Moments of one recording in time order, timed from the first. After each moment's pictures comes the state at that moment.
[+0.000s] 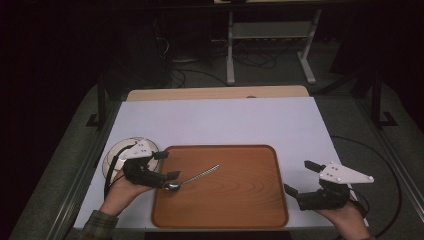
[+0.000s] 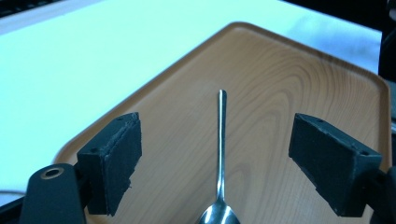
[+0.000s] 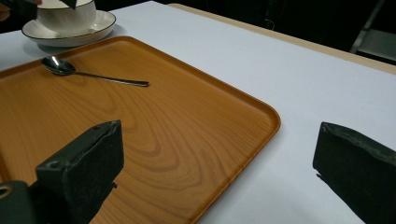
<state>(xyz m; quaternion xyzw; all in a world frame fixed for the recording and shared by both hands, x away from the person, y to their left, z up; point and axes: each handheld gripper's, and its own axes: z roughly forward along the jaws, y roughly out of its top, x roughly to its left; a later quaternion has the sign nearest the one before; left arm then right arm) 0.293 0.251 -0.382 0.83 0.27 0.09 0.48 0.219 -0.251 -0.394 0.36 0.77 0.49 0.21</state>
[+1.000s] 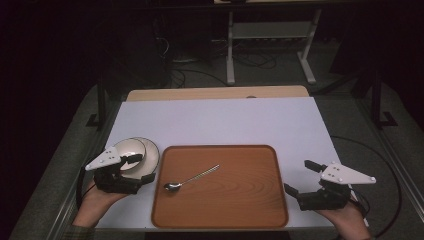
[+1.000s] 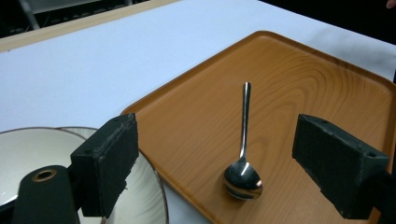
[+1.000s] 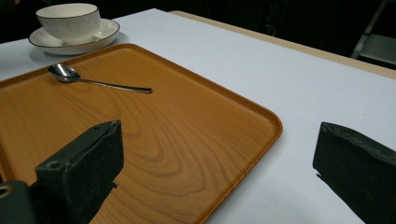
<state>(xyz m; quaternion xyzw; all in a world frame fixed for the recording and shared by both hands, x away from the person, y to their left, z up) 0.267 0.301 -0.376 0.81 0.31 0.13 0.49 0.218 -0.251 -0.393 0.35 0.76 0.50 0.21</state>
